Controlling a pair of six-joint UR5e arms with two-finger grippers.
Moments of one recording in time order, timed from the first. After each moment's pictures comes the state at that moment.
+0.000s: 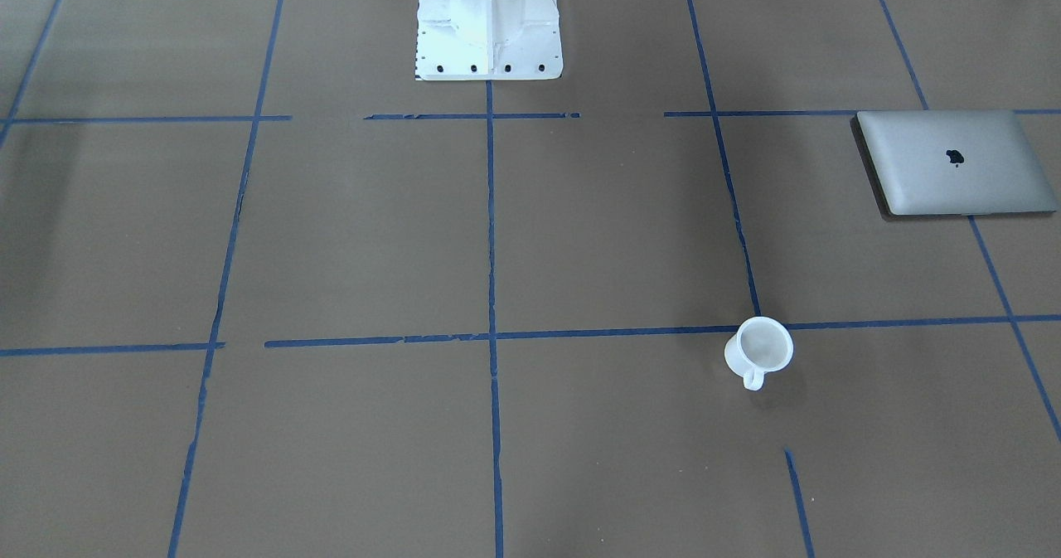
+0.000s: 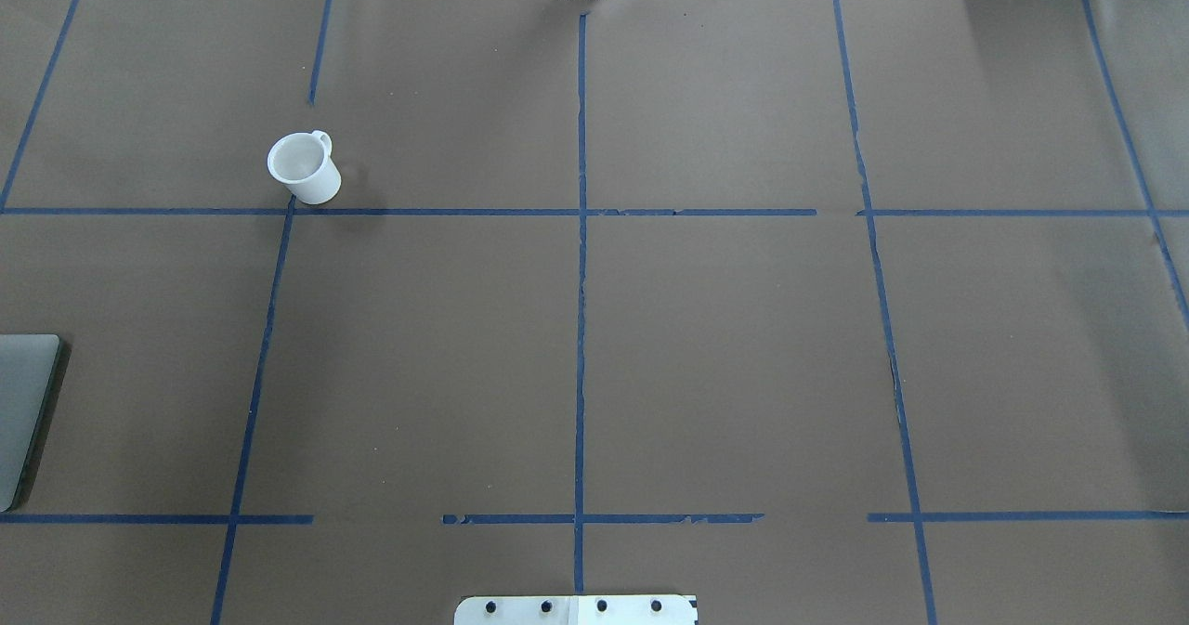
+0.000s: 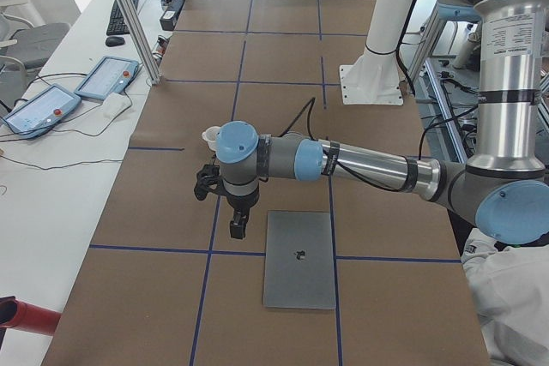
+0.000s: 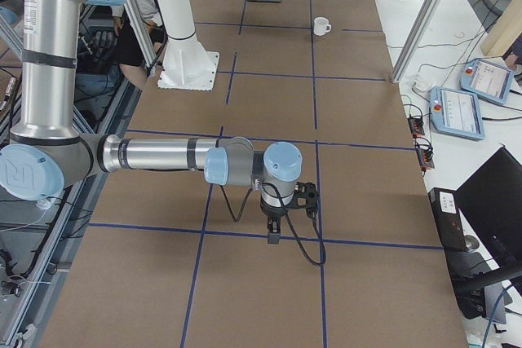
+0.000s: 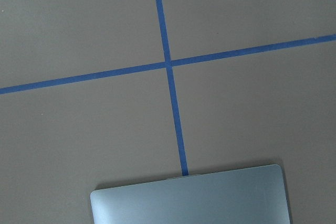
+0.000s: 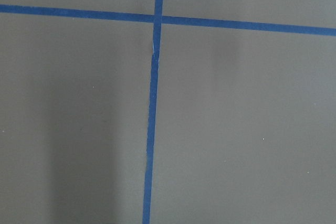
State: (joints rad) left arm -1.56 -1.51 -1.82 -1.45 -2.32 0.11; right arm 1.54 -1.71 1.75 -1.64 2.28 -0.05
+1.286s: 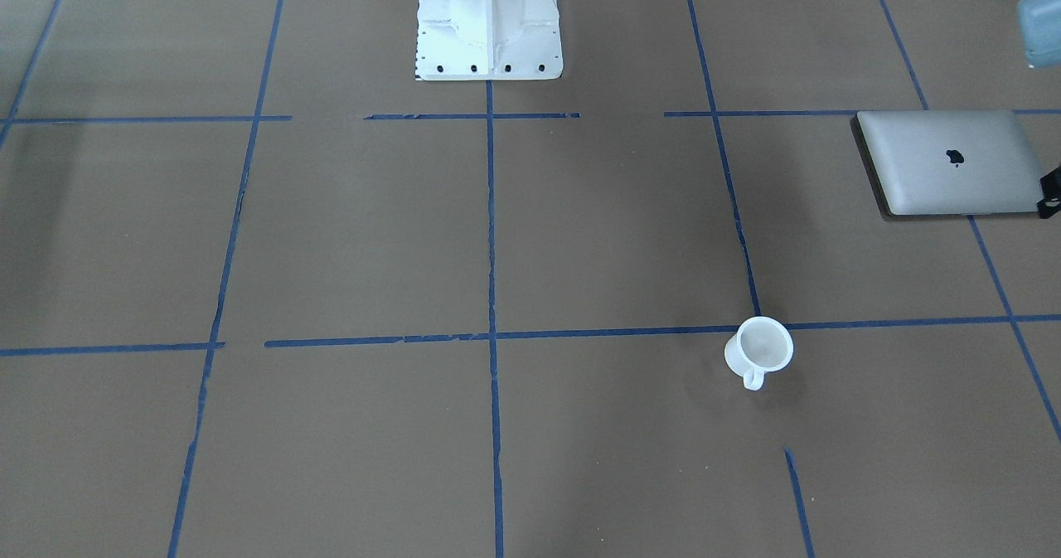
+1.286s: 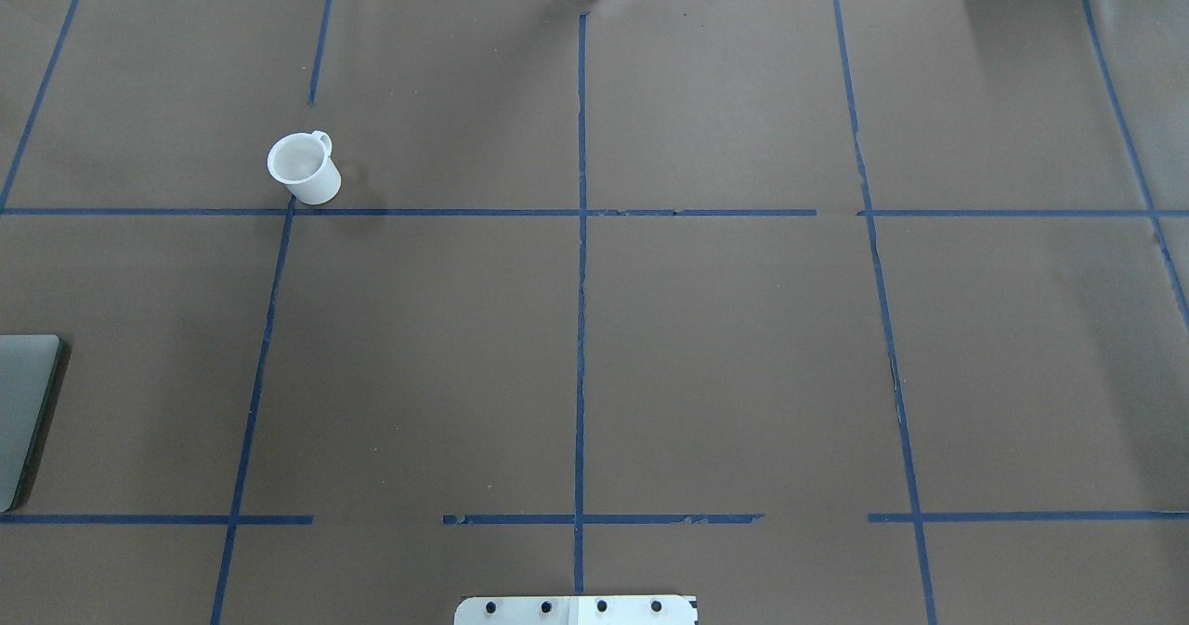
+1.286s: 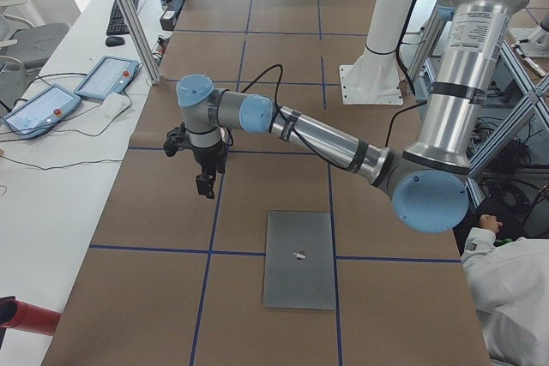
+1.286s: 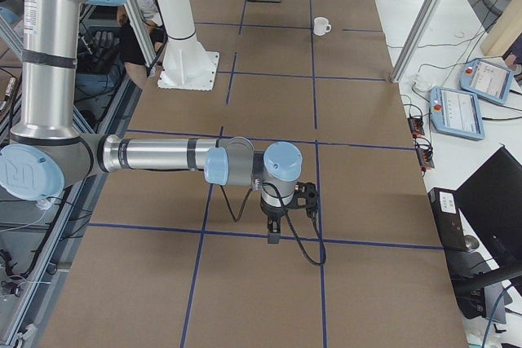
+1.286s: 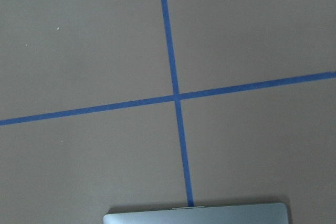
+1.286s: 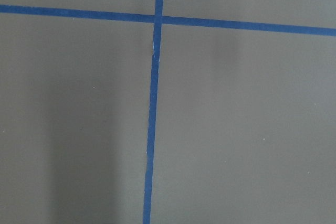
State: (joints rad) left arm -1.33 -1.82 -1.74 -1.34 -2.22 -0.15; right arm 1.54 -1.71 1.75 -1.64 2.28 -0.05
